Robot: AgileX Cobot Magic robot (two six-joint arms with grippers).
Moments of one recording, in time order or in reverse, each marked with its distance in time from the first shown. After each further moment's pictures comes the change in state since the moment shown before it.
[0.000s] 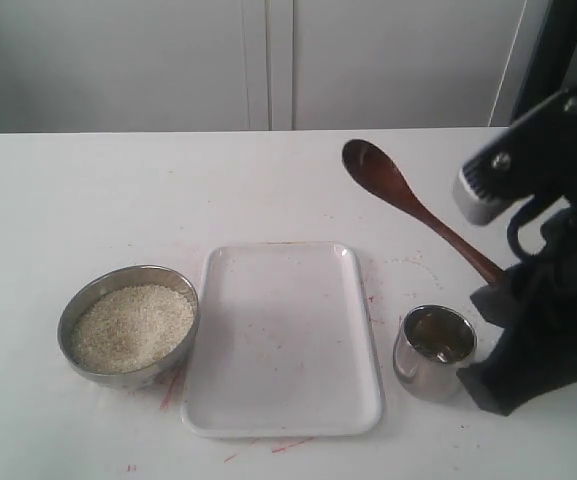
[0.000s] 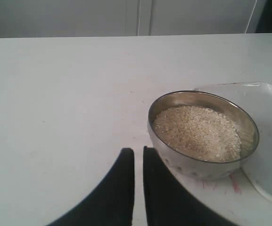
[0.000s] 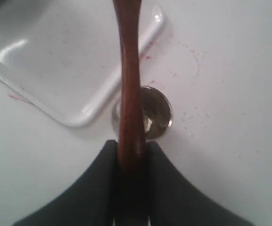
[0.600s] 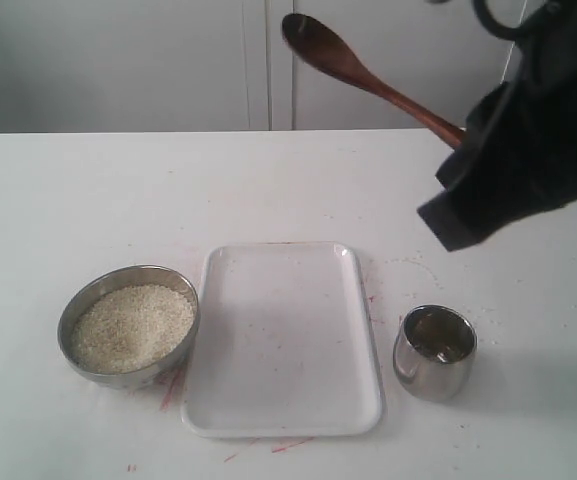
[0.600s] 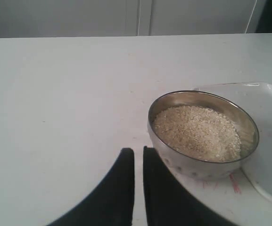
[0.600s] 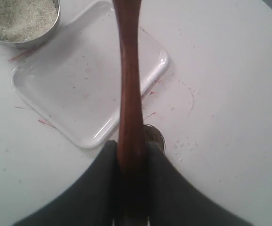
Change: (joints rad) left arm 0.000 0.000 0.000 0.000 0.000 0.000; right arm 0.000 0.203 -0.472 0.093 0.278 -0.196
